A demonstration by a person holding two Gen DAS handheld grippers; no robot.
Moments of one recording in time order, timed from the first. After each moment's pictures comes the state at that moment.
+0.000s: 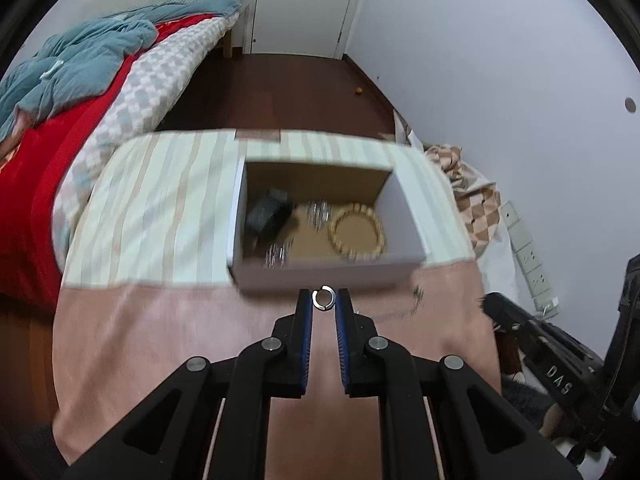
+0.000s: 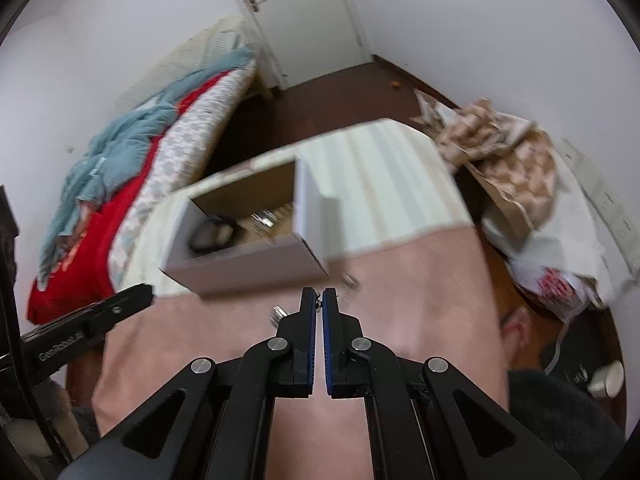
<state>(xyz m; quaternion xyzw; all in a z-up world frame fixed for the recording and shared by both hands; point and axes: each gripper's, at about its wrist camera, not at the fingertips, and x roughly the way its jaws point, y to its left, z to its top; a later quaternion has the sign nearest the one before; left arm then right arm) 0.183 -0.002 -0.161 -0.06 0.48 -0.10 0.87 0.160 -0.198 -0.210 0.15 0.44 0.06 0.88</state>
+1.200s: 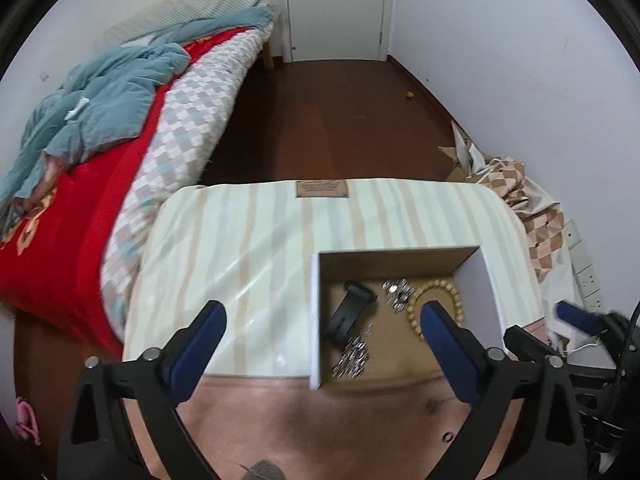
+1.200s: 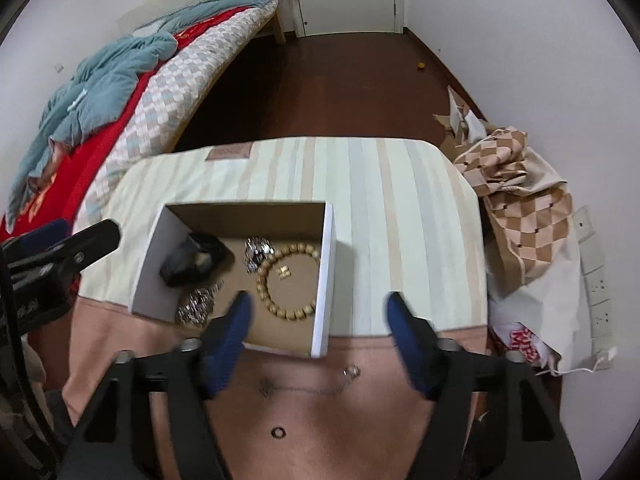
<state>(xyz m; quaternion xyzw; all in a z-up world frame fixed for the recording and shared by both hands) 0.256 0.018 -0.144 0.01 0.48 0.00 0.88 0.279 -0.157 -0.198 0.01 0.53 0.05 0.85</state>
